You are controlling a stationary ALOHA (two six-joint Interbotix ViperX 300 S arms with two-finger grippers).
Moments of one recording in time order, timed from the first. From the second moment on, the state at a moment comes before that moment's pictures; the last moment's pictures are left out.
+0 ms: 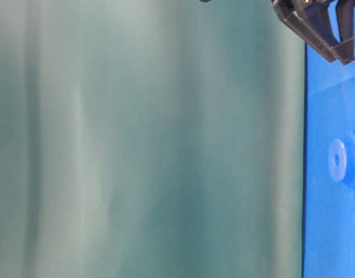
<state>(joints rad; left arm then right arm) 0.00 -0.98 1.21 0.00 -0.28 0.00 -0.20 0.12 1.11 0.19 -0.87 0.05</state>
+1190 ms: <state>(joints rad) 0.00 -0.97 1.21 0.00 -0.27 -0.02 -0.20 -0.08 0.85 0.19 -0.49 -0.03</state>
